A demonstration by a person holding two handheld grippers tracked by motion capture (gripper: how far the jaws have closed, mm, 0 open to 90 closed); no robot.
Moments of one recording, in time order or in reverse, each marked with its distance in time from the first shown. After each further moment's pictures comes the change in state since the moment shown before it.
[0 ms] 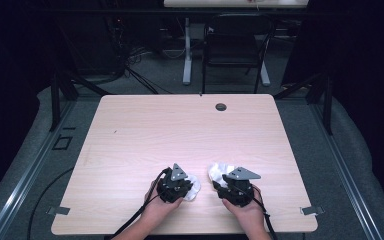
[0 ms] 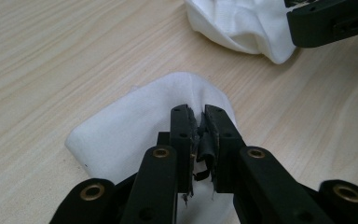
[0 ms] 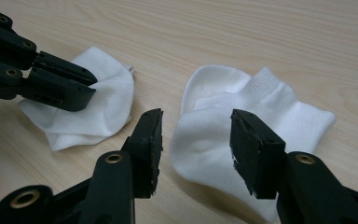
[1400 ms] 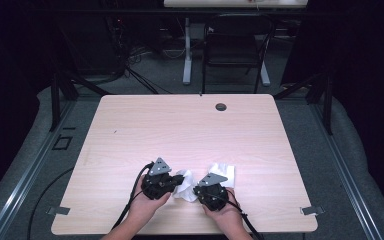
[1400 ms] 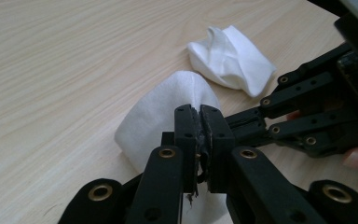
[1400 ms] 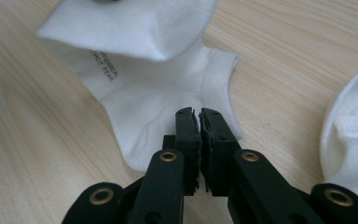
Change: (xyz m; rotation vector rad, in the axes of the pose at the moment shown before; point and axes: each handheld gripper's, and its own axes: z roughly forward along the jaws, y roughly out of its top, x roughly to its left) left arm 0.022 0.001 -0.047 -0.117 -0.059 -0.067; right arm 0.054 0.003 0.042 0.129 0.100 -0.157
